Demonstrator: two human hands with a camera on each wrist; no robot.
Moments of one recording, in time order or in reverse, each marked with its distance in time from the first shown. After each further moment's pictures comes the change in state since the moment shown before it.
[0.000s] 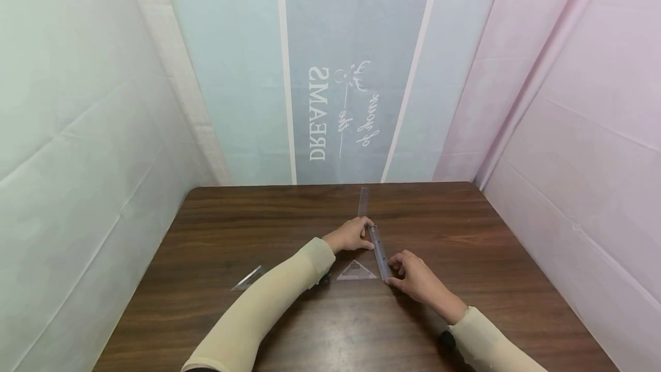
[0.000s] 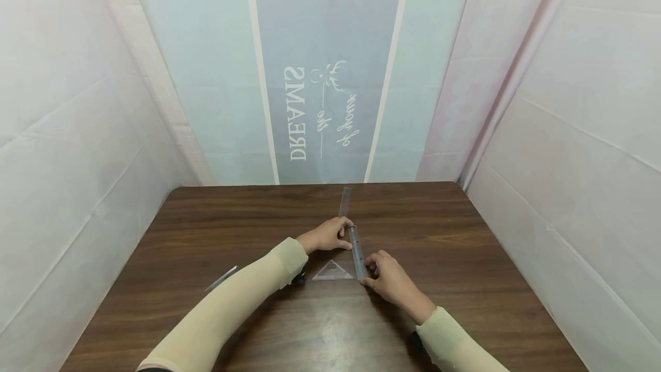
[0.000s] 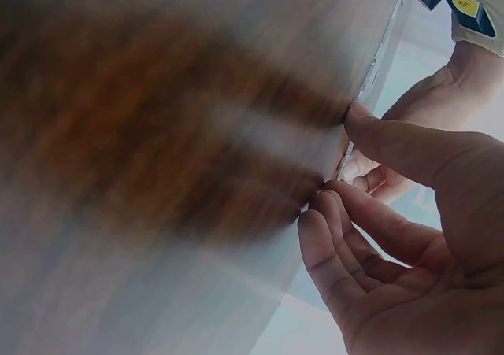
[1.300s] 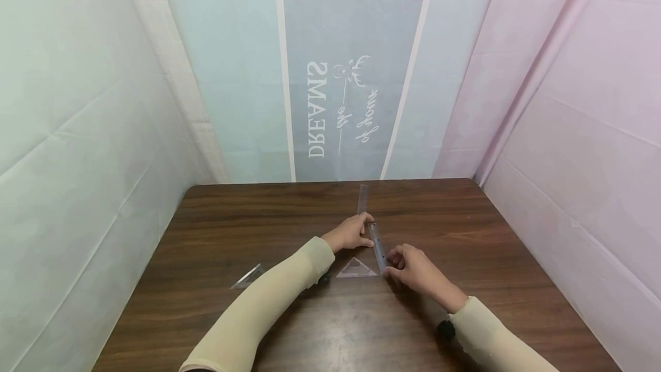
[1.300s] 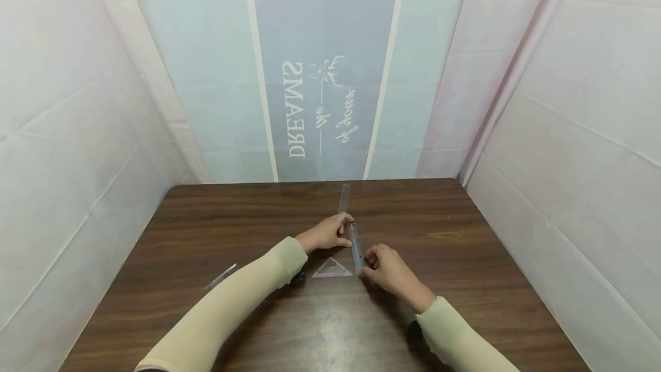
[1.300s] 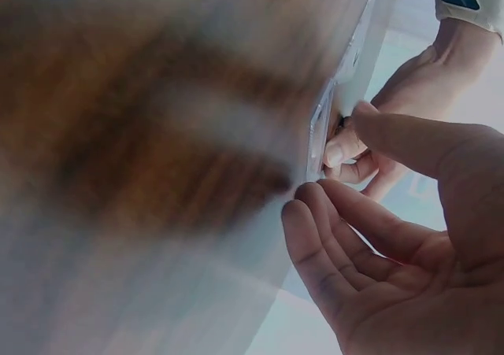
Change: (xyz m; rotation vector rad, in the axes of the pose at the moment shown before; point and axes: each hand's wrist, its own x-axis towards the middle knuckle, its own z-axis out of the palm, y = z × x) left_hand -0.003 -0.001 0.003 0.010 0.046 0.043; right_hand 0.010 -0.002 -0.006 0.045 -0.037 0.059
